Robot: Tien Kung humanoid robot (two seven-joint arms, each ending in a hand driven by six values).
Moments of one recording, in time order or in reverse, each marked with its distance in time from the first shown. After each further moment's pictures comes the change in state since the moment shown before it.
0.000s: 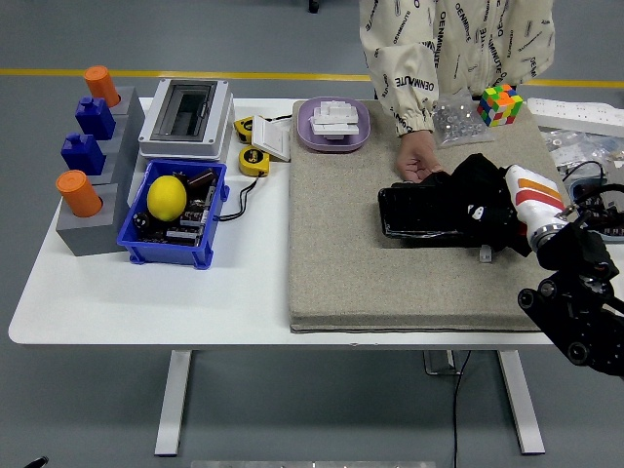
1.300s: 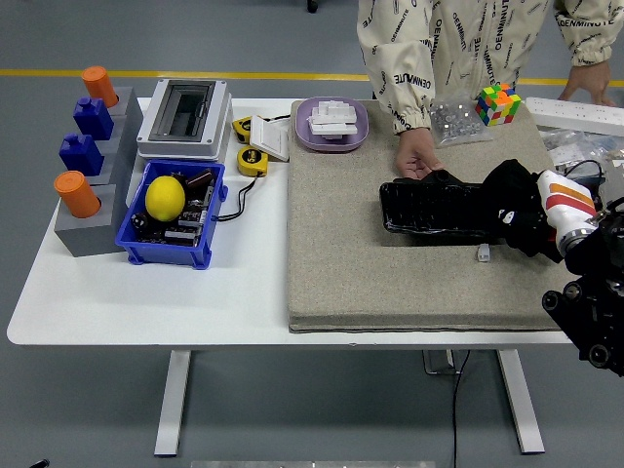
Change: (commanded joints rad) left arm 0.007 -0.004 -0.004 0.001 -0.002 -0.001 0.000; right arm -0.018 -0.013 0.033 -0.006 -0.007 0.002 0.000
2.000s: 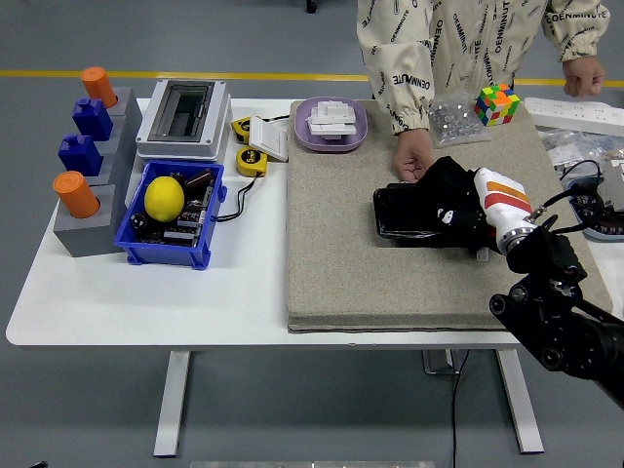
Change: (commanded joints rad) left arm 0.000 0.006 0.017 0.000 -0.004 0.000 0.001; right arm 0.037 0.115 -0.118 0.042 0.026 -0.008 -0.003
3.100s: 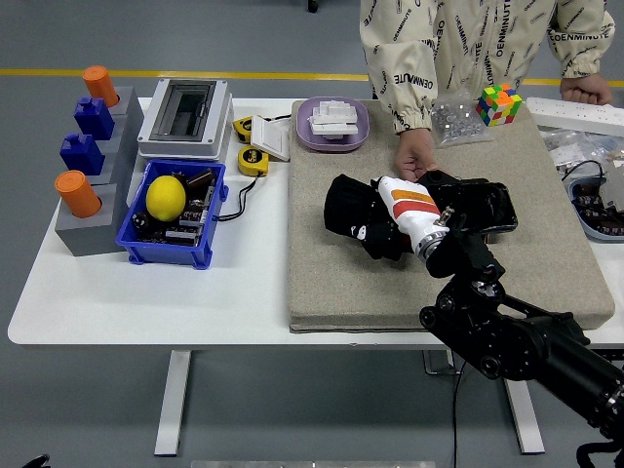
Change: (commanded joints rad) left arm -0.012 0.000 0.001 0.002 0.001 0.001 0.001; right arm 0.074 0.123 -0.170 0.002 0.029 -0.001 0.005
